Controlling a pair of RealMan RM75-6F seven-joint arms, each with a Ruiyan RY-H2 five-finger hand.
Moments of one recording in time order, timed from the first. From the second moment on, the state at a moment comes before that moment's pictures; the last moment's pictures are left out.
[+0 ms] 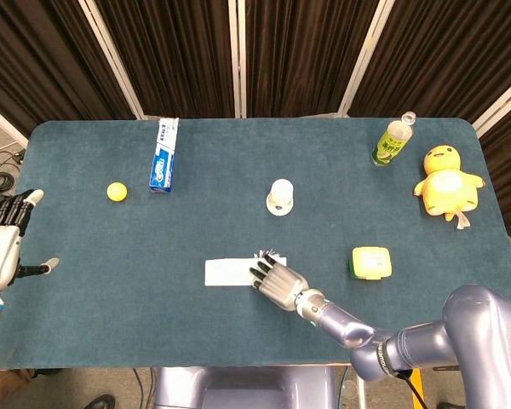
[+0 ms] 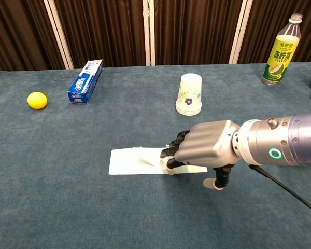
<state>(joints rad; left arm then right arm) -0.29 -0.96 -0.15 -1.90 1.20 1.32 0.16 1.19 -1.50 -0.15 -1.71 -0.84 0.79 -0.83</state>
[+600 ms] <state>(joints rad) -0.28 -0.96 -0.14 -1.91 1.21 1.31 0.16 1.12 -1.25 -0.10 -1.89 -0.99 0.93 -0.72</state>
